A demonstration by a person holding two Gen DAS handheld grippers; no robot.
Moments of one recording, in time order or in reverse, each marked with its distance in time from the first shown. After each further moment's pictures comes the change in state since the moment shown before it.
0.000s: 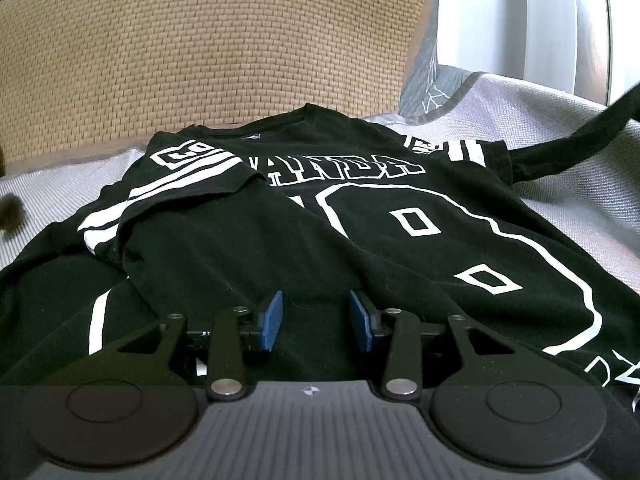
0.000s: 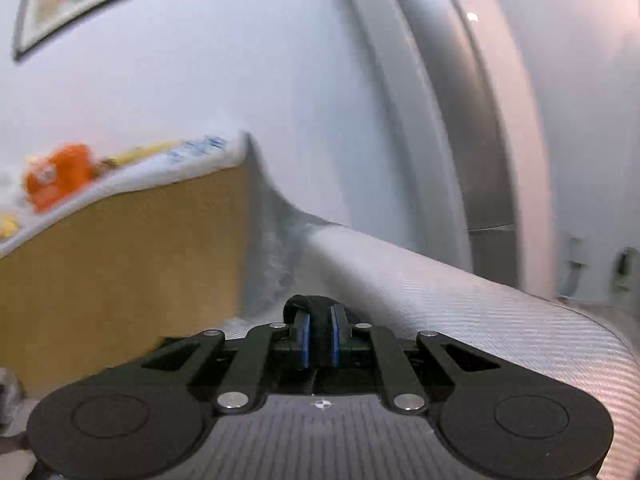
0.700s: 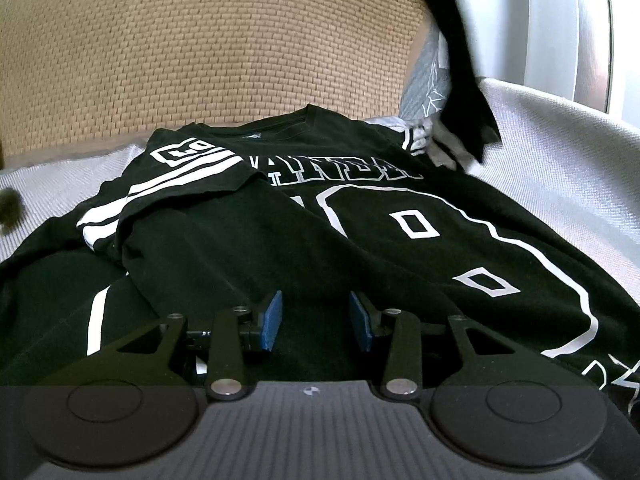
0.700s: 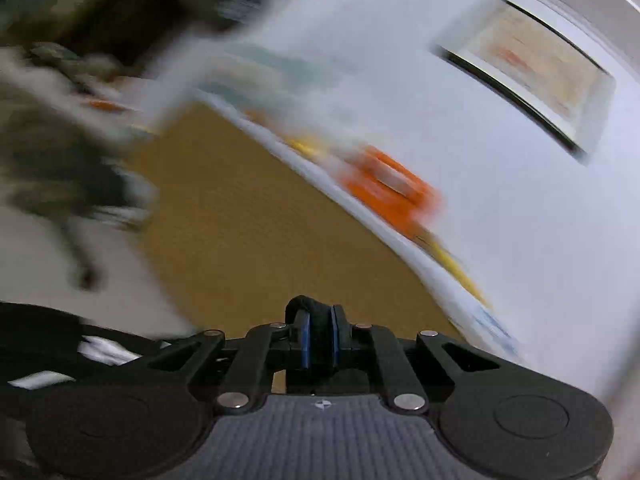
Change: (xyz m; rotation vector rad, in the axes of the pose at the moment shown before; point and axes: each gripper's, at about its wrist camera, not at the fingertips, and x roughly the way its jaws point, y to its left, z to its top) left arm -0.001 0.003 -0.002 -0.026 -0.007 -0.017; right arm -0.011 0.320 -0.079 -1.069 -0.324 0.498
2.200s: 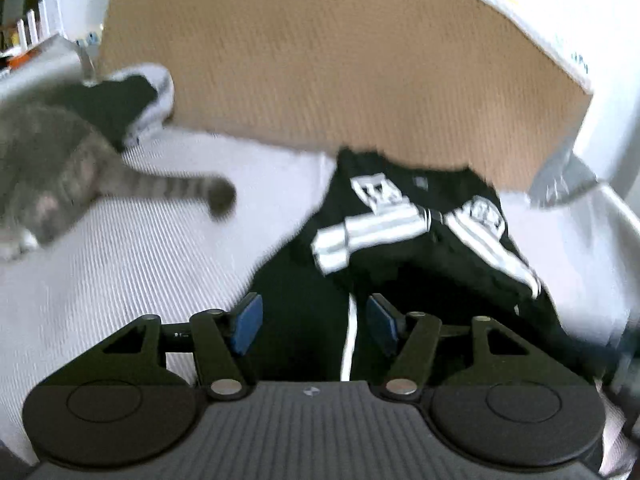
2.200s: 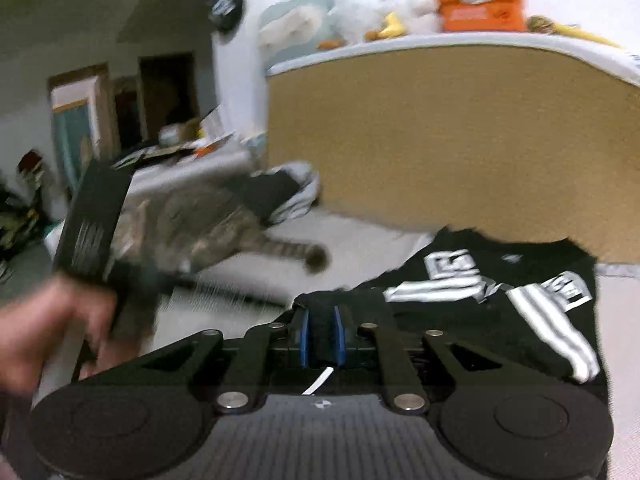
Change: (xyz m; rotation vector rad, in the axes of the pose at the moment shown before) left arm -0.134 0.112 0.076 -0.350 0.090 0.259; right arm -0.009 0.045 -0.031 0.697 0.247 0.547
